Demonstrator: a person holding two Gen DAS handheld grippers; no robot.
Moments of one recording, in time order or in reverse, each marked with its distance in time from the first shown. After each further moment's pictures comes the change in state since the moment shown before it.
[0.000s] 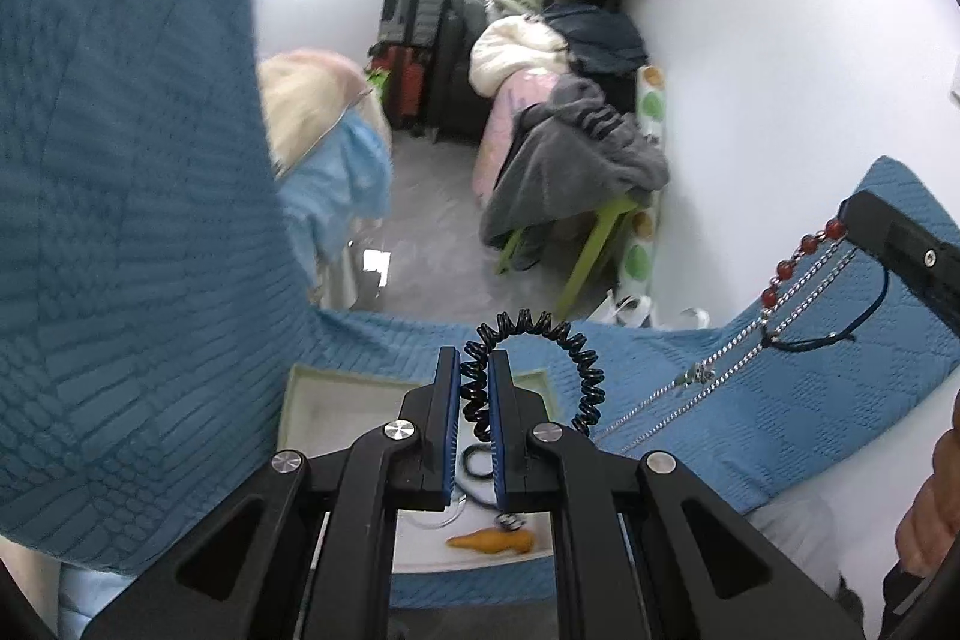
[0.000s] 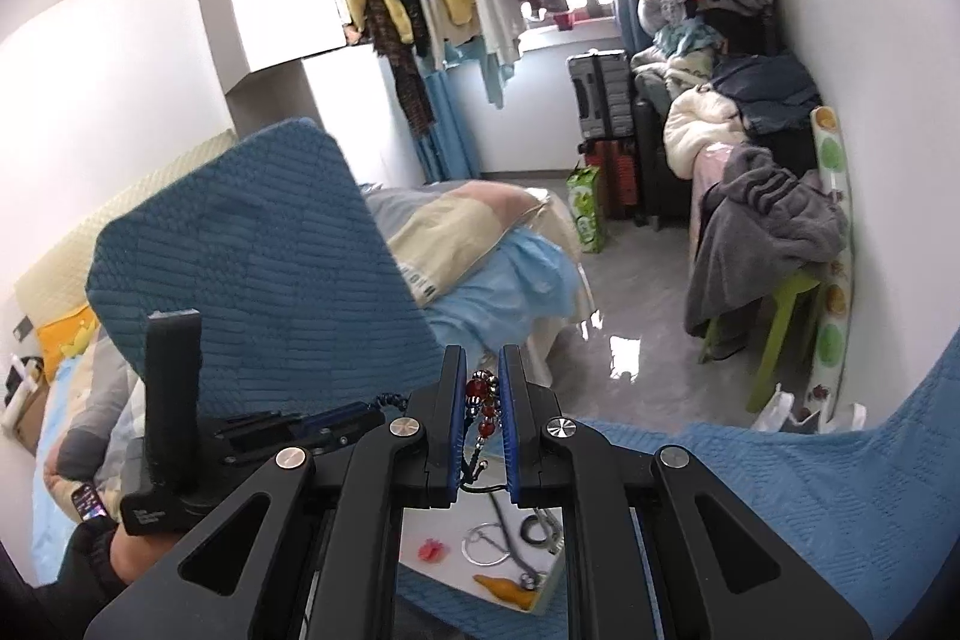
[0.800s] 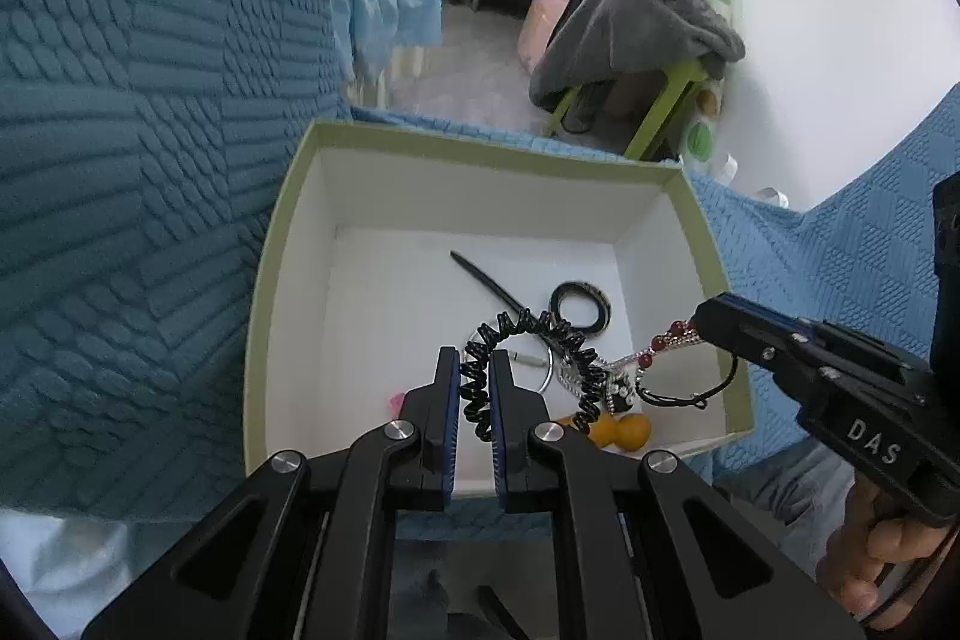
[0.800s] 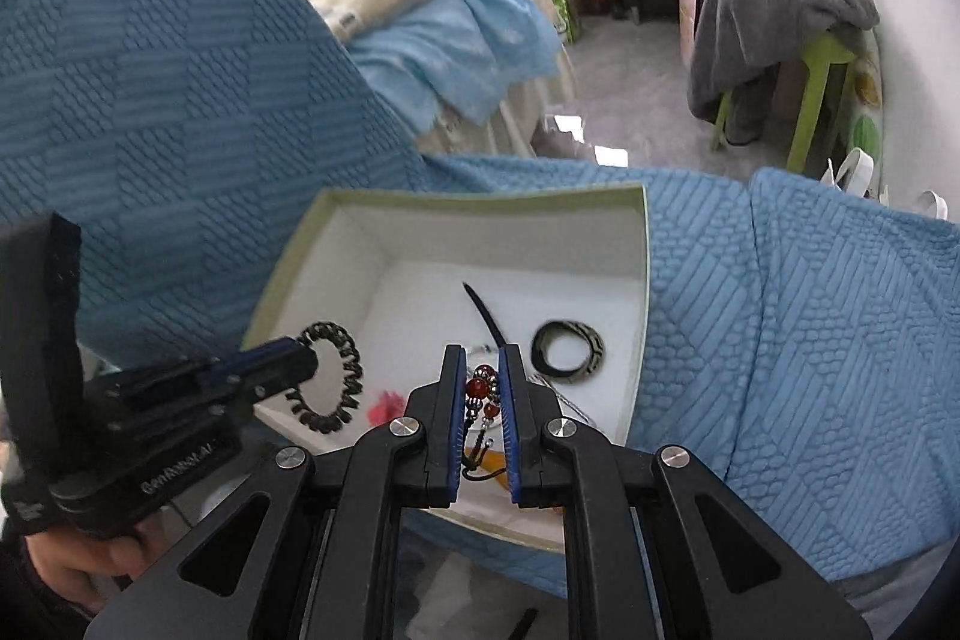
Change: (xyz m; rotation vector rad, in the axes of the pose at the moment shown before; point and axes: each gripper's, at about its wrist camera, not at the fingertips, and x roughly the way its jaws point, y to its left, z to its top) left arm 0.118 0.054 -0.111 -0.054 0.280 0.049; right arm 0.169 -0.025 -0.168 0.133 0.427 -0.063
